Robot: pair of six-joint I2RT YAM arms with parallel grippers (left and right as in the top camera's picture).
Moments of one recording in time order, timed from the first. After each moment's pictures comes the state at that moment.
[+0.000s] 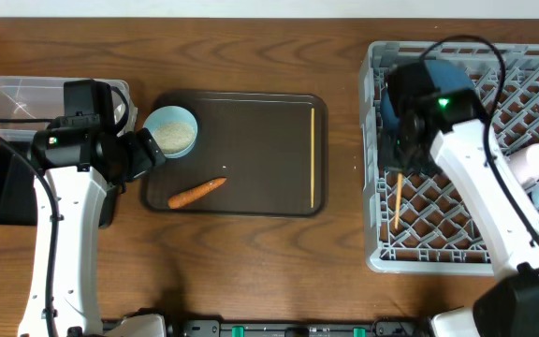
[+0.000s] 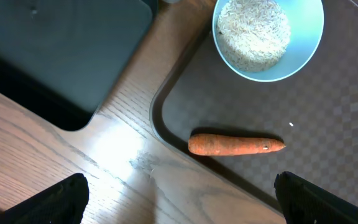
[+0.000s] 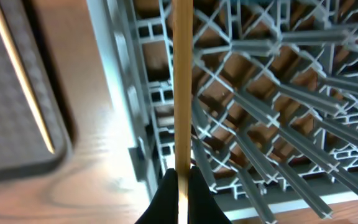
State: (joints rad) left arm 0.12 1.38 1.30 -1.19 -0.06 -0.43; right arm 0.27 1.62 1.42 -1.27 0.12 0.44
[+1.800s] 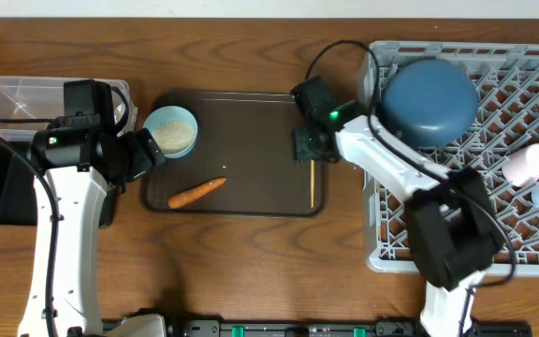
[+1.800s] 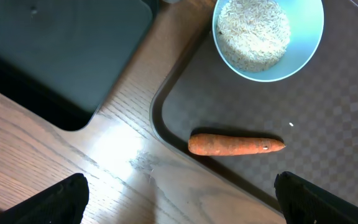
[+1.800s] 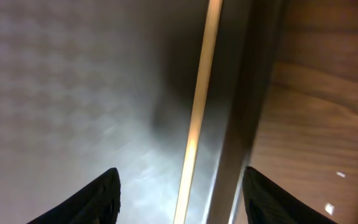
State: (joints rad) left arm 0.12 1.38 1.30 -1.19 -0.06 -0.43; right arm 0.54 2.04 1.46 -0.70 0.05 0.45
